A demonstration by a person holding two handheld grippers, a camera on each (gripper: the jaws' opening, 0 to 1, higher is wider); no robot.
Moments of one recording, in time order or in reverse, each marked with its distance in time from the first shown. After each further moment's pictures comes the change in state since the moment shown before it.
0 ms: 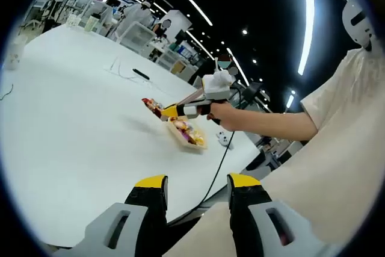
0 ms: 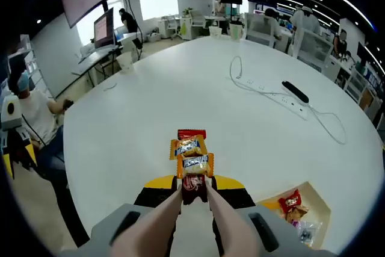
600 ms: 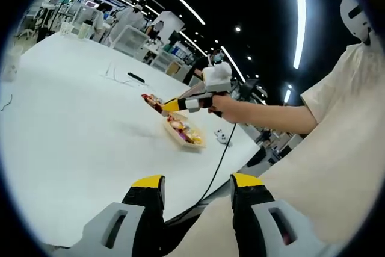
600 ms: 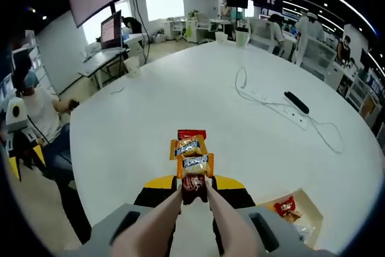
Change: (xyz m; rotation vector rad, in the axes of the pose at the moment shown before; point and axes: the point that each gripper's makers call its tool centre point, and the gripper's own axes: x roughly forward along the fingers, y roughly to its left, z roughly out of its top) left arm -0.015 -0.002 -0.005 0.034 -0.007 0.015; right arm -0.016 0.011 0.017 -0.036 -0.016 0.018
